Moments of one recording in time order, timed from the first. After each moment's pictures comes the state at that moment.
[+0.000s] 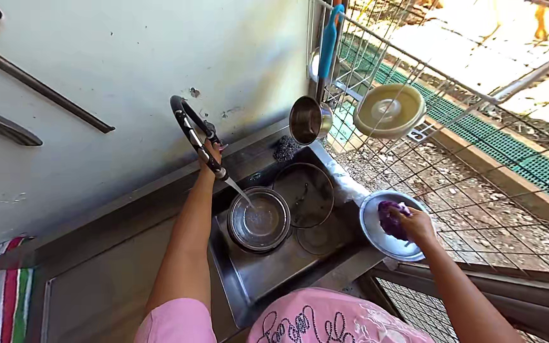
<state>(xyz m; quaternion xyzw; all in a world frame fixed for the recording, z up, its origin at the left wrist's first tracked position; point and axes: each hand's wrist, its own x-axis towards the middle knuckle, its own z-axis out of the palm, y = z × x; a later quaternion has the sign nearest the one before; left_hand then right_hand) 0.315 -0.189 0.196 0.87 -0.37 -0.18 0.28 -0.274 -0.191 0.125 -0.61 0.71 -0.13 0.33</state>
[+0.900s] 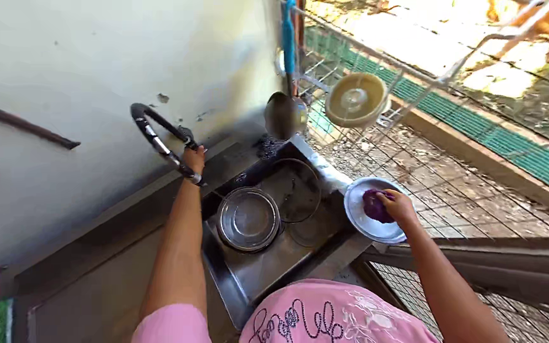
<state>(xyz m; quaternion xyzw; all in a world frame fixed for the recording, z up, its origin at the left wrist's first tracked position) 0.310 -0.197 0.184 0.86 -0.33 -0.20 0.33 -0.285 -0.193 0.119 -0.62 0.70 -0.13 0.33</state>
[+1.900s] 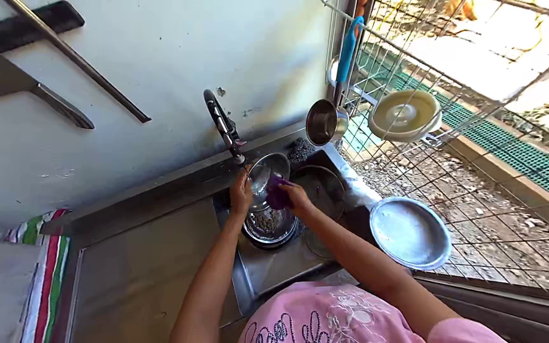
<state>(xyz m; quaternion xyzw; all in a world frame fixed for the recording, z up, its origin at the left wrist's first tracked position) 0.206 -0.062 0.171 0.74 -0.48 -0.11 0.46 0.048 -0.135 0.179 -0.37 0.42 -0.24 0.80</state>
